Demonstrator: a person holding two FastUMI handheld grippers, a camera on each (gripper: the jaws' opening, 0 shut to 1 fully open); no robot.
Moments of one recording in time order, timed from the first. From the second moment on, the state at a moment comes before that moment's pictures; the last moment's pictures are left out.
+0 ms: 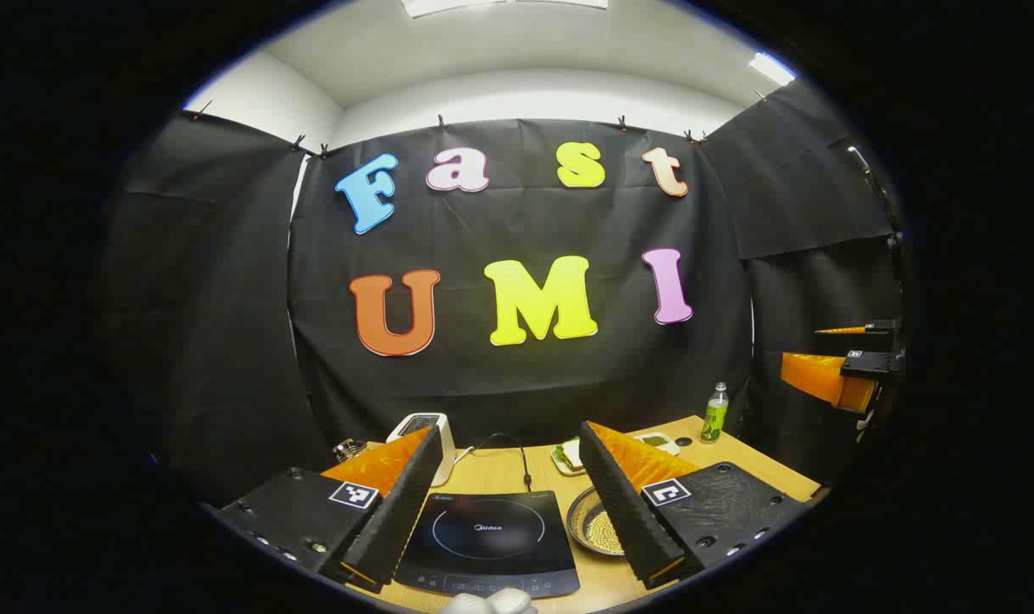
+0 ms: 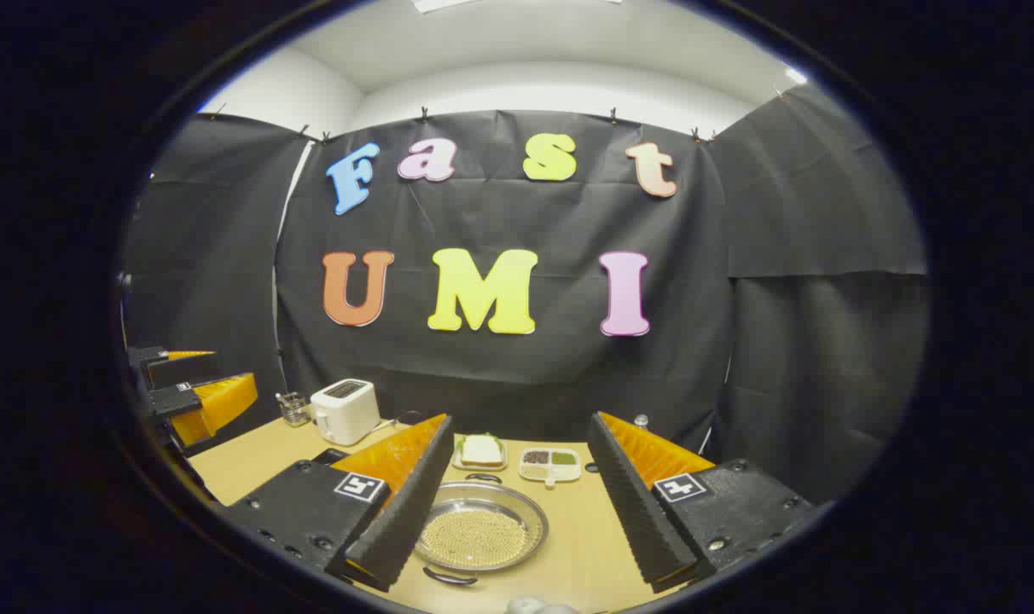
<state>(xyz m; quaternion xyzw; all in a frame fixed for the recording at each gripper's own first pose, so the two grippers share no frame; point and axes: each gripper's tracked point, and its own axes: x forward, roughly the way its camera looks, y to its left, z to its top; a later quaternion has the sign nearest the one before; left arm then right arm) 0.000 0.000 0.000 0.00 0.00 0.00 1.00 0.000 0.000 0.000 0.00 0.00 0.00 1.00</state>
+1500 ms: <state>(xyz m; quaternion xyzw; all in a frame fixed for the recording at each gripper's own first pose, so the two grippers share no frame) -0.009 0.027 -0.016 -0.01 0.00 0.03 1.00 0.015 0.072 -0.045 0.03 0.10 0.11 0.99</state>
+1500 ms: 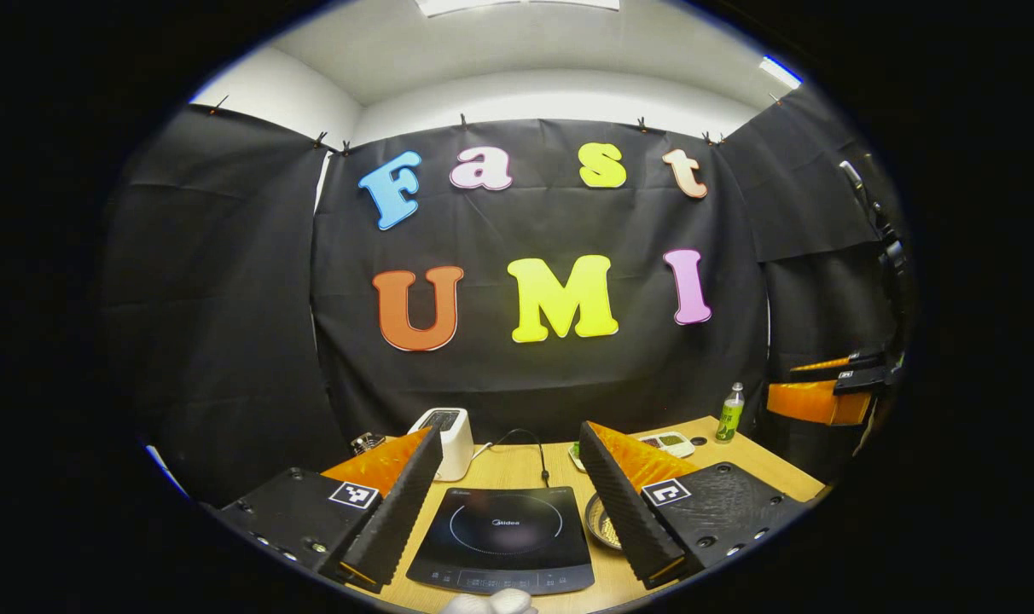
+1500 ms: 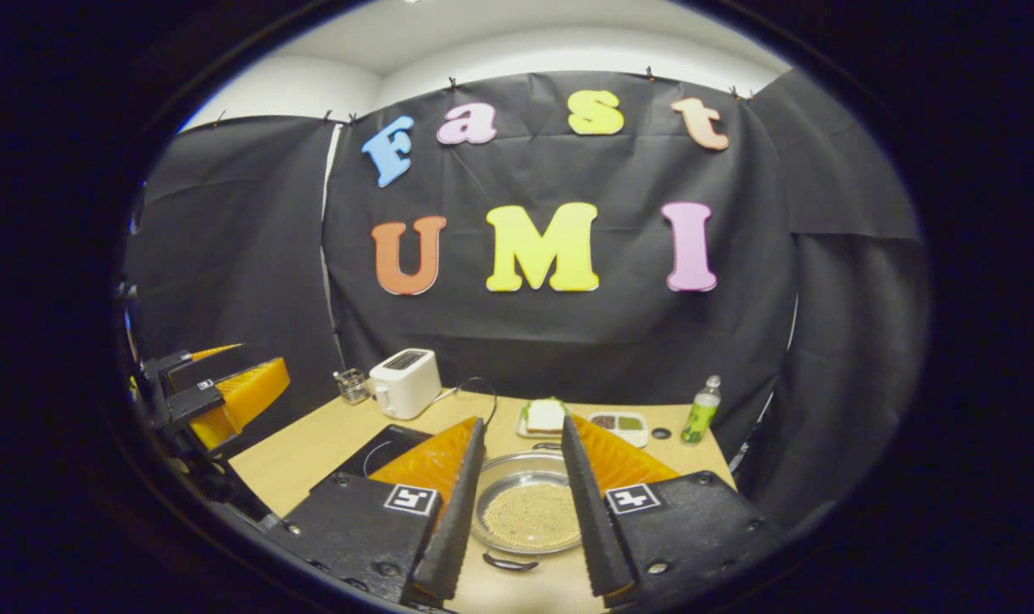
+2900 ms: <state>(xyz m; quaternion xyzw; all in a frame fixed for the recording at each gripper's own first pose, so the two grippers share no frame) -0.023 0.073 -0.069 -0.03 0.06 0.09 0.99 0.023 0.150 -0.321 -0.02 0.43 0.16 0.89</state>
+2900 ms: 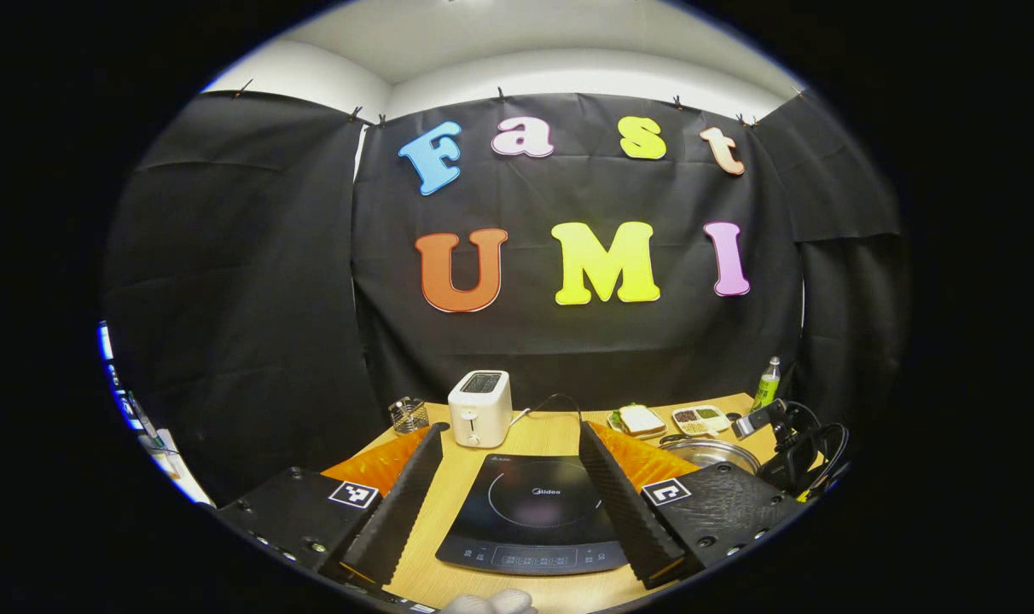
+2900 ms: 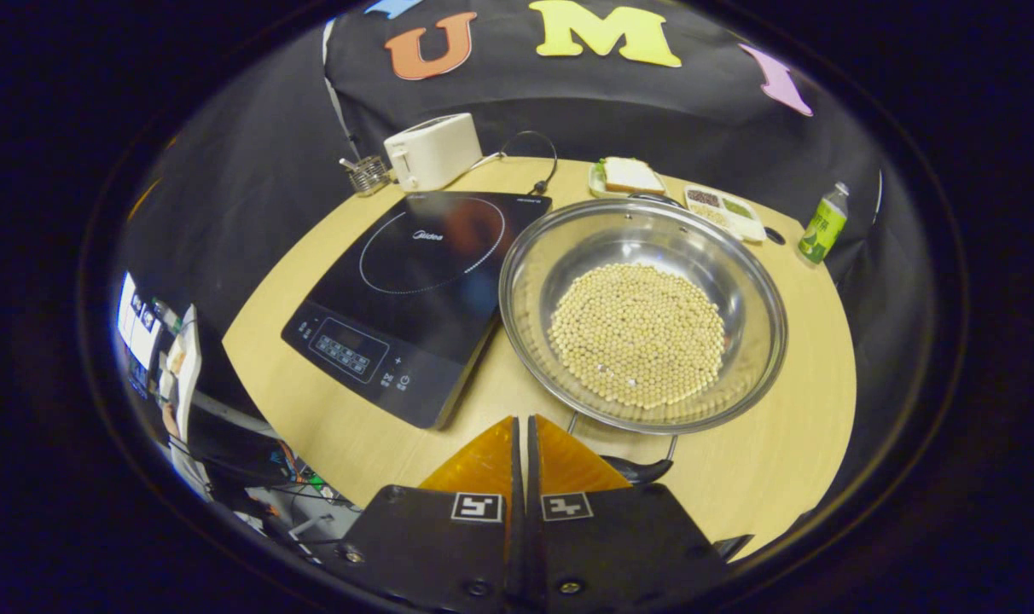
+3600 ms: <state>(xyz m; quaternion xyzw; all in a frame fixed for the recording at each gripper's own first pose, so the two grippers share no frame) -0.017 0.066 -0.069 -0.03 0.06 0.09 0.99 0.014 0.133 -0.346 0.01 0.46 0.14 0.87</state>
